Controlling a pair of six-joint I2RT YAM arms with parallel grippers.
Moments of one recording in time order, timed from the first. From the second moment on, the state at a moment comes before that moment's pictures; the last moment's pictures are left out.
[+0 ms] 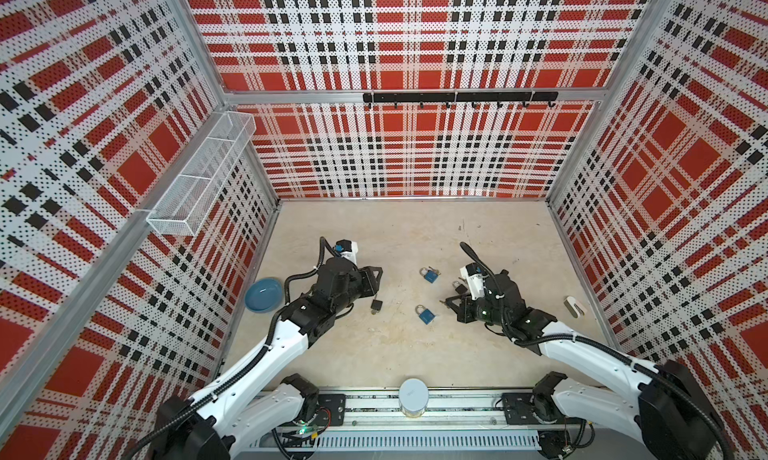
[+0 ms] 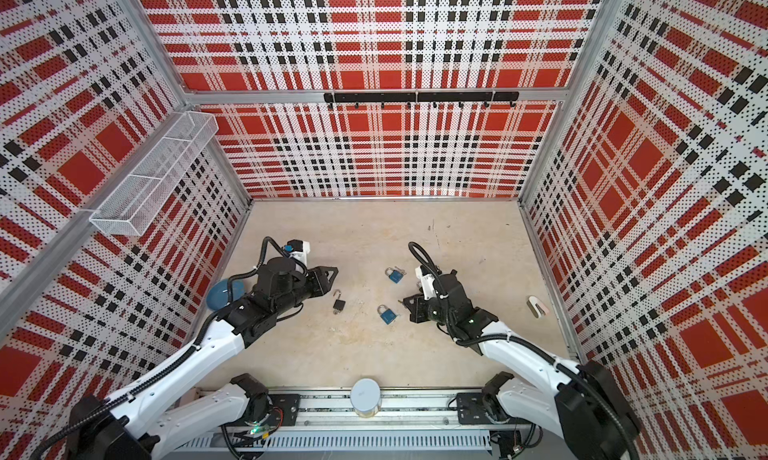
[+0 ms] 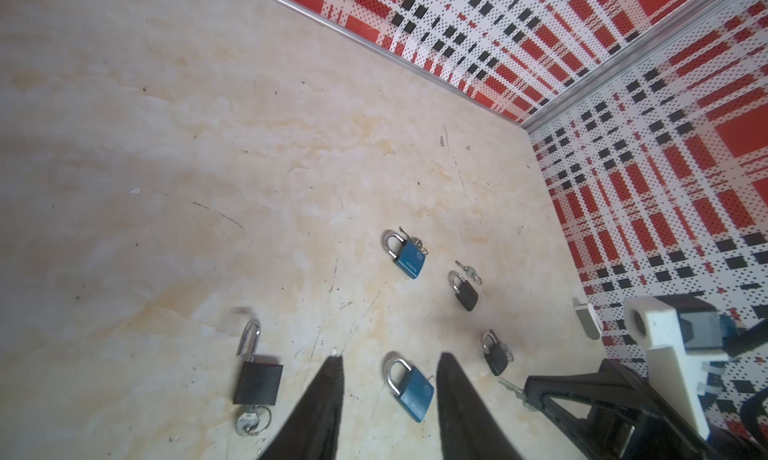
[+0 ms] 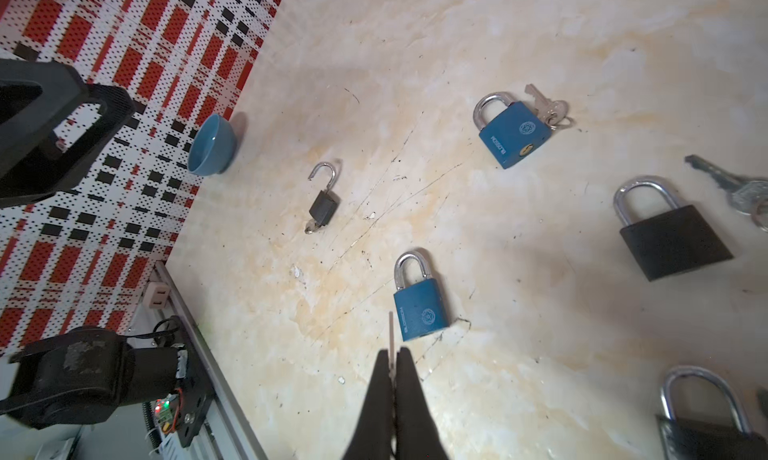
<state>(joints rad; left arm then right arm) -0.53 0.99 0.70 -0.22 0.02 -0.64 0.63 1.12 0.49 0.05 -0.27 0.54</state>
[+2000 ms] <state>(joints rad) -0.42 0.93 0.63 -0.38 0.05 -0.62 0.85 1.40 0.70 0.09 -0.02 0.52</state>
